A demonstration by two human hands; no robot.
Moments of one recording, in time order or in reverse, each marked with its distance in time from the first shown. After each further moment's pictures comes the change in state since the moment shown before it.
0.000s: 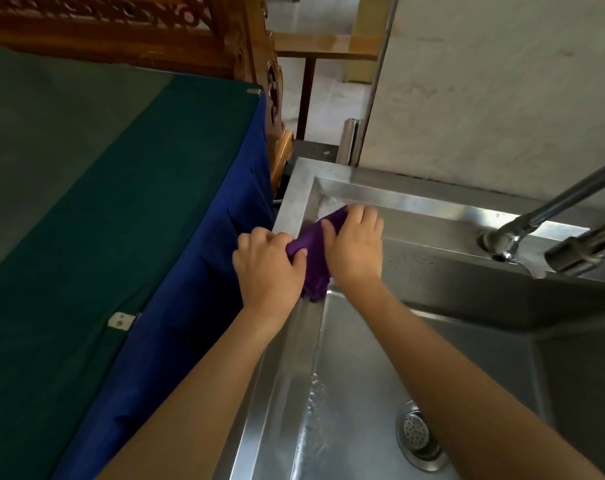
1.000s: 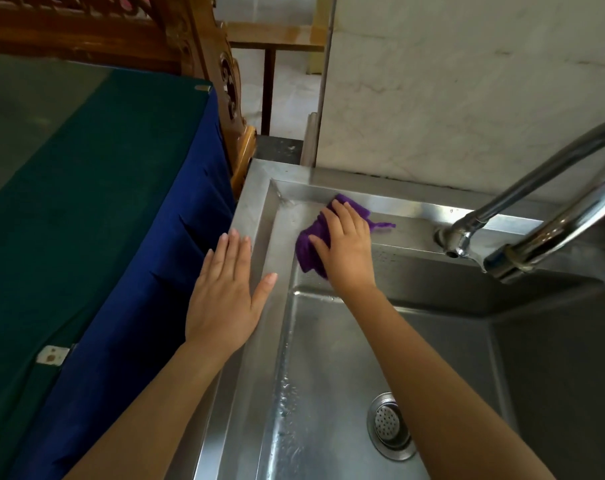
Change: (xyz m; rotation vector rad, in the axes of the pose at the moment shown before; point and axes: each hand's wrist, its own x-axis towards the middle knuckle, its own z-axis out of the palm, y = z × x) left_hand -0.013 -0.022 0.020 0.143 -0.265 0.251; right_hand 0.019 0.070 0.002 -0.039 -0.046 -0.162
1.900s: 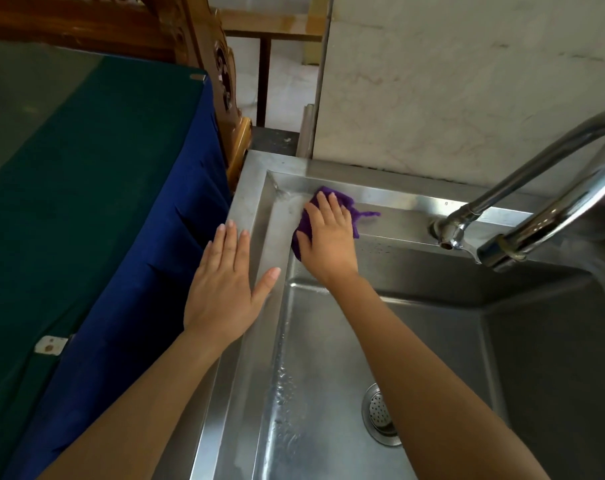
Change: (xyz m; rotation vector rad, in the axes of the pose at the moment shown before) left_hand -0.001 0.003 0.000 -0.012 0.008 0.006; right_hand 0.001 -0.018 0.005 -0.097 -0.076 -0.045
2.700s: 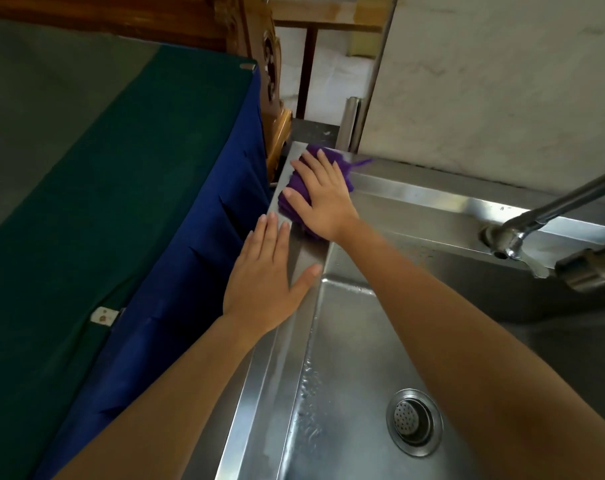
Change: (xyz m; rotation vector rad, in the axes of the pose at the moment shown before) left_hand 0.005 -0.003 0.000 0.043 -0.036 0.000; right_hand 0.069 -0.035 0.022 0.214 -0.052 -0.276
